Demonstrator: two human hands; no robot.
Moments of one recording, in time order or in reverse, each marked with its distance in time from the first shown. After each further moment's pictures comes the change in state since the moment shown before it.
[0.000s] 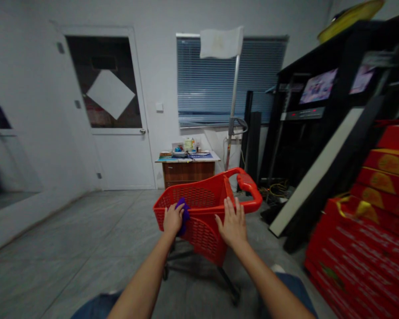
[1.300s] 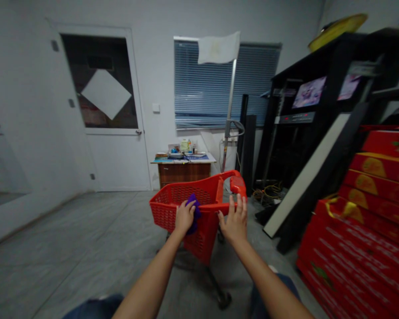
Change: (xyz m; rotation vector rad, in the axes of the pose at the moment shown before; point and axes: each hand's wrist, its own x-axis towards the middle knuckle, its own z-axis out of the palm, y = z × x) left_hand 0.001 0.076 -0.001 -0.281 -0.013 0.053; right_hand 0.006 0.022 -0.010 0.098 0.297 0.016
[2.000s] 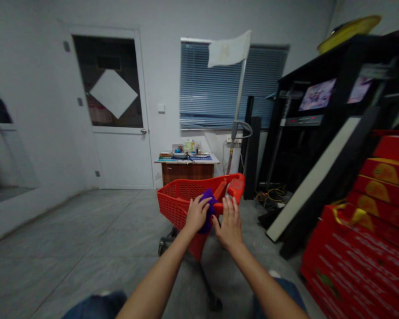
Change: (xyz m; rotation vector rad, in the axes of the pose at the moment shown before) left_hand 0.001 0.039 -0.013 -0.190 -0.013 0.196; right_hand -0.003 -0.024 0.002 0.155 -0.048 -0.123
